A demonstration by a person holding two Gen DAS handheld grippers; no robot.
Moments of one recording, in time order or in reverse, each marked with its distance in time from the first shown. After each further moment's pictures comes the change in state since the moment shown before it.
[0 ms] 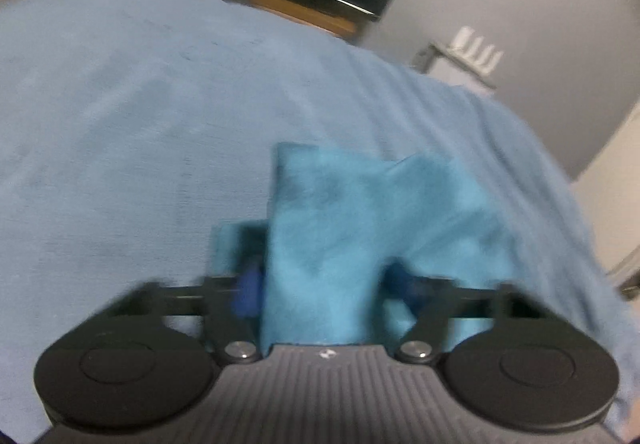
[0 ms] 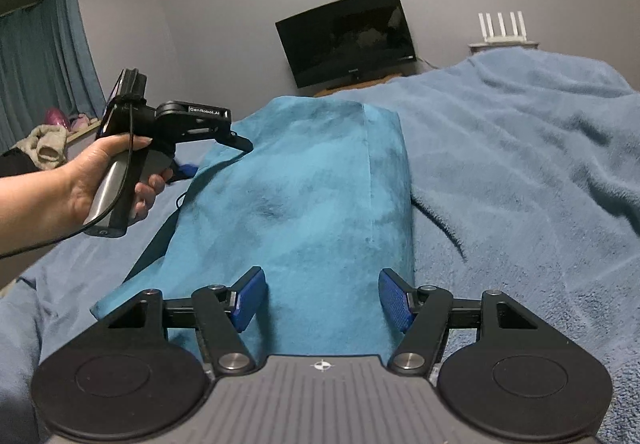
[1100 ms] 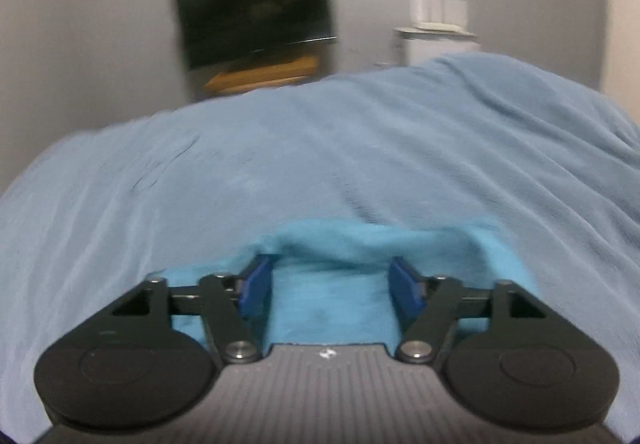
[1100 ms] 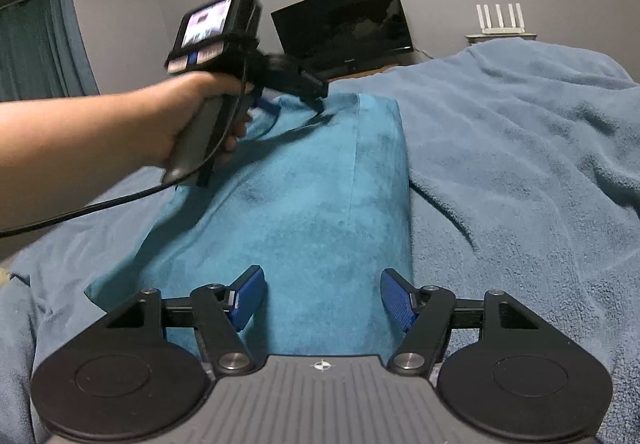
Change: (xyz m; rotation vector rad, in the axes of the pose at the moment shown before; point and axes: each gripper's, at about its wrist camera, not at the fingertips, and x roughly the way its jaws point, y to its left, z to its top) left arm 0.057 -0.145 -0.016 0.451 -0.127 0.286; right arm 0.012 0.018 -0.005 0.004 0.022 -0.017
